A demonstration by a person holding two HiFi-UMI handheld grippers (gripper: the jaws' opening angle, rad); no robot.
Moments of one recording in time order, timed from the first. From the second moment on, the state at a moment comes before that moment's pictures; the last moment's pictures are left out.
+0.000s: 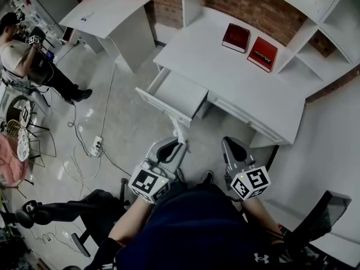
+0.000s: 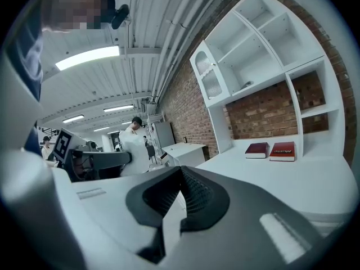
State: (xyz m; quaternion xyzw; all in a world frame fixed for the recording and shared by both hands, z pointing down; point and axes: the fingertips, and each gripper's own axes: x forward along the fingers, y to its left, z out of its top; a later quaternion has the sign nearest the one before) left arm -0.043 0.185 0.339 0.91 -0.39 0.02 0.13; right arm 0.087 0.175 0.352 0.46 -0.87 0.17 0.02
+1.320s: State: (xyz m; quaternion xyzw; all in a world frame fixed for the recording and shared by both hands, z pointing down) left arm -0.132 0.111 0.344 0.90 -0.41 0.02 0.14; right arm 0.048 0.122 0.380 0.52 -0.83 0.19 0.04
